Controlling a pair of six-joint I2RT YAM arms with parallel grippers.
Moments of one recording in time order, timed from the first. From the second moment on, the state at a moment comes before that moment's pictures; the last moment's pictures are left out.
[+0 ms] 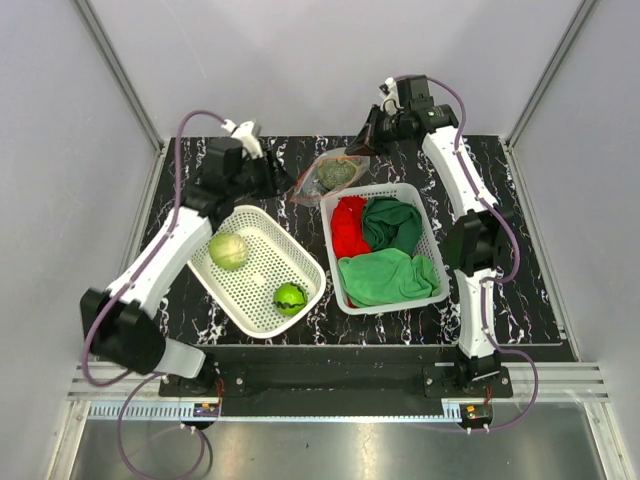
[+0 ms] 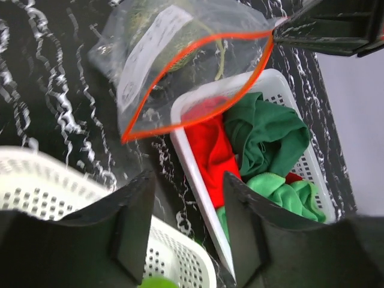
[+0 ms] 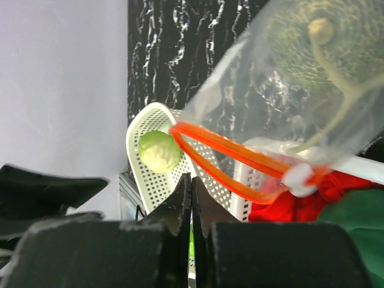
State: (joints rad) left arm -0.35 1.37 1.27 -0.36 0.23 -0.49; right arm 0.29 2.24 2.38 -0.89 -0.62 0.61
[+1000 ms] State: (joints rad) left arm -0.45 1.73 1.51 -0.19 0.36 -0.40; right arm 0.31 2.06 2.02 -0.84 -0.45 0.68
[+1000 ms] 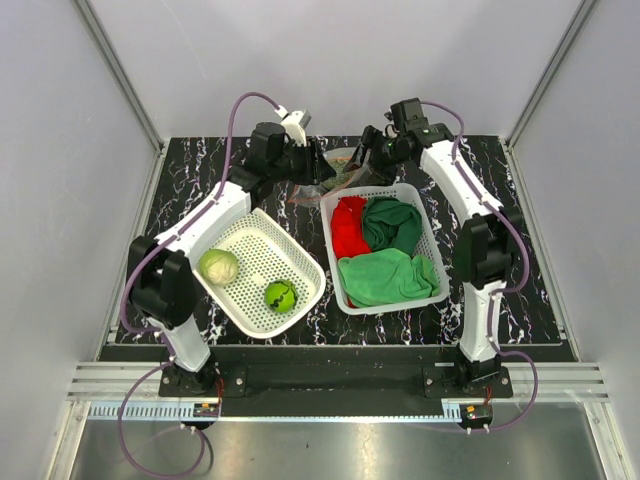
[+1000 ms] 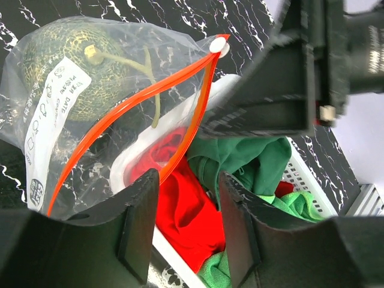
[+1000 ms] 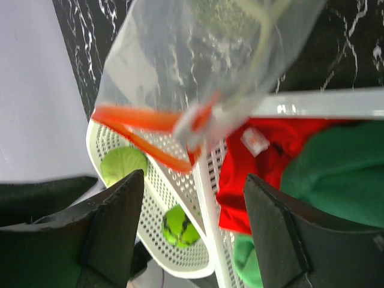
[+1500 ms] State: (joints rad) left arm -0.46 1.86 1.56 -0.23 0.36 -0.38; right arm 0.33 2.34 2.37 -0.88 -0.31 0.70
